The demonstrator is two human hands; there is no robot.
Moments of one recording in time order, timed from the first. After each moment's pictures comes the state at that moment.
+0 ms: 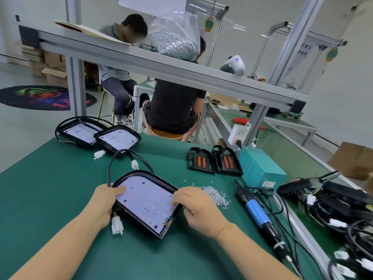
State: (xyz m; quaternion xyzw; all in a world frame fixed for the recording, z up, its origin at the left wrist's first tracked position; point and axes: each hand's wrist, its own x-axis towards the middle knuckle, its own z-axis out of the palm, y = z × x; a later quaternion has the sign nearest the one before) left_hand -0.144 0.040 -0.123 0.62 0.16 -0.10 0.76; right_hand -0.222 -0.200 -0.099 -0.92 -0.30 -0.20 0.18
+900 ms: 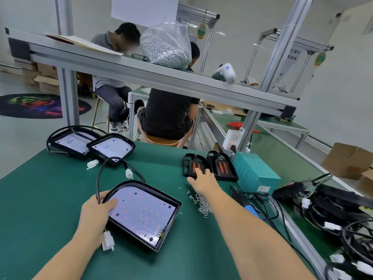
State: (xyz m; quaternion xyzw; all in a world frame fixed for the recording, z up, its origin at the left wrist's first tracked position) left_hand -0.156 0.040 -0.132 0.61 0.13 0.00 0.78; right_hand -0.111 -0.253 -0.092 -0.98 0.17 0.06 0.11
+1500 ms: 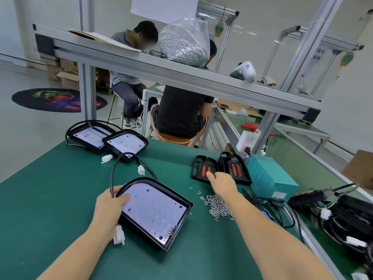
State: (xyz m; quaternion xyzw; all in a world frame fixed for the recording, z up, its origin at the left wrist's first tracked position) left_hand -0.155 0.037 -0.128 0.63 0.14 0.00 0.76; right_hand -0.109 -0.274 -0.097 -0.97 0.18 -0.03 0.14
